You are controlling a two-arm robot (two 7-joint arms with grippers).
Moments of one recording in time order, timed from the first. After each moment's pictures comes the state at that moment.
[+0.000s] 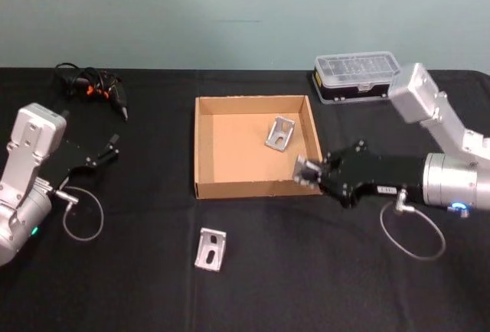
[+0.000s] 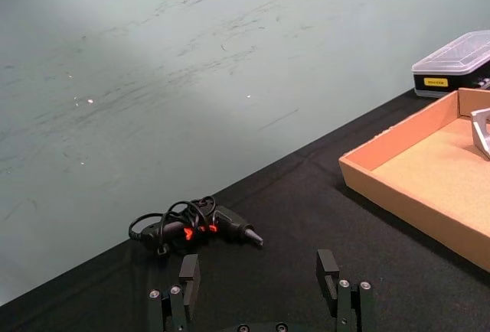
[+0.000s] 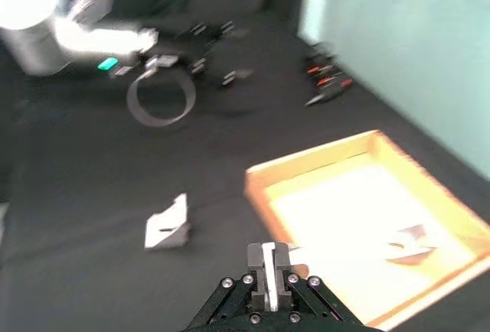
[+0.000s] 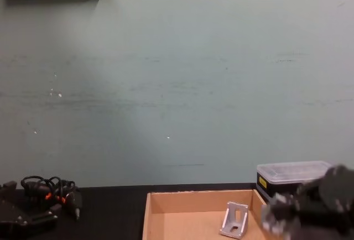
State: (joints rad) left arm -0.20 0.60 0.45 -1.41 -0.25 -0.12 0.03; right arm 0.45 0.79 -0.63 -1.61 0.51 0.19 0.71
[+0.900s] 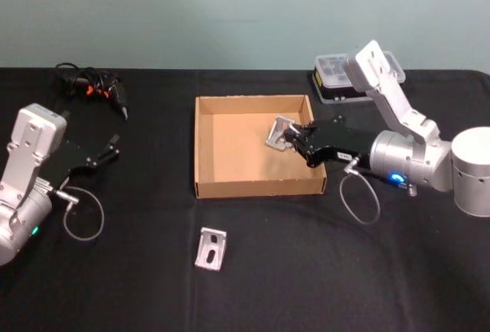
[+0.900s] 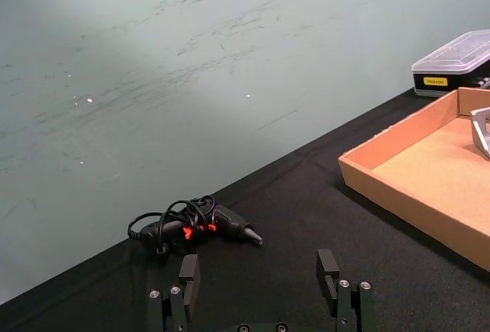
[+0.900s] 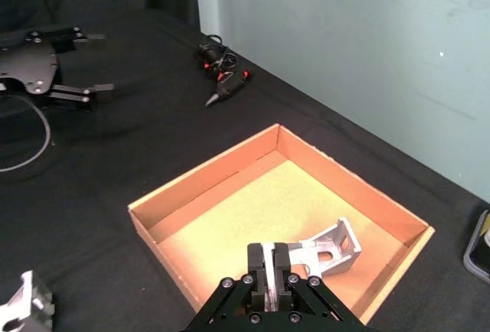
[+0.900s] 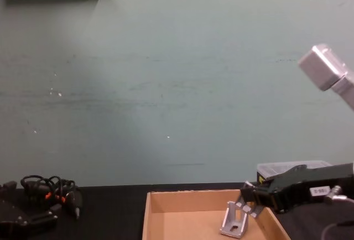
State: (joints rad) left arm -0.20 0.60 0.45 -1.41 -0.25 -0.12 0.03; right arm 0.51 0.53 -0.60 -1.40 0.41 0.27 0.48
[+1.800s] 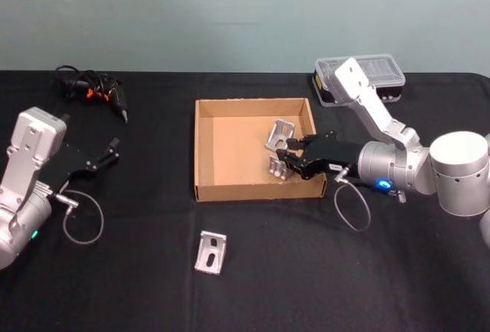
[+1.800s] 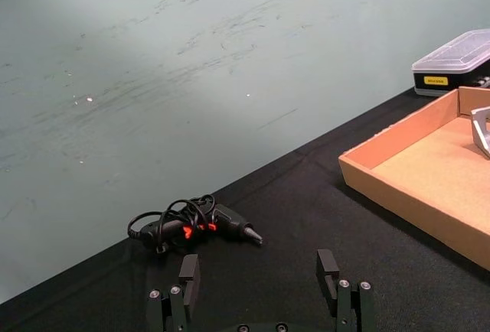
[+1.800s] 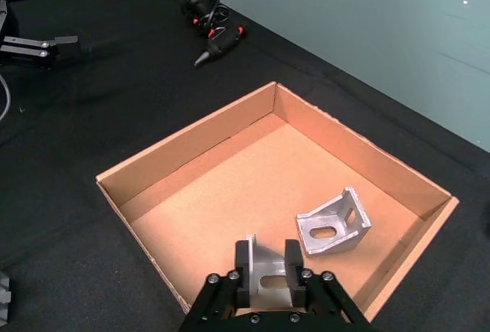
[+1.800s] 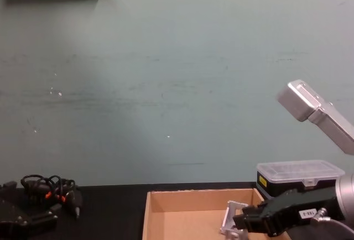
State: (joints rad) left arm -0.20 0.60 0.45 -1.41 -0.25 -0.12 0.03; right arm 0.58 0.43 -0.60 -1.20 0.32 0.28 0.55
